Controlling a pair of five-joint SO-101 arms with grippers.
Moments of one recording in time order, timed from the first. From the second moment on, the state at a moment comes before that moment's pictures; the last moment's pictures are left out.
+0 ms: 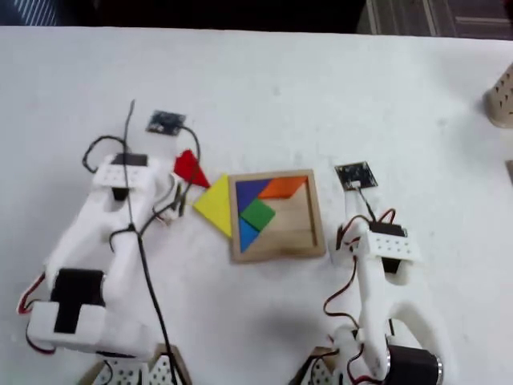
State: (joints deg) left arm -2.9 1.9 32.2 57.5 -6.3; right arm 4.0 -24.0 63.2 46.3 20.7
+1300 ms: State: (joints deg) left arm 34.8 0.5 22.7 50.9 -8.7; right arm 4.0 -24.0 63.2 46.3 20.7
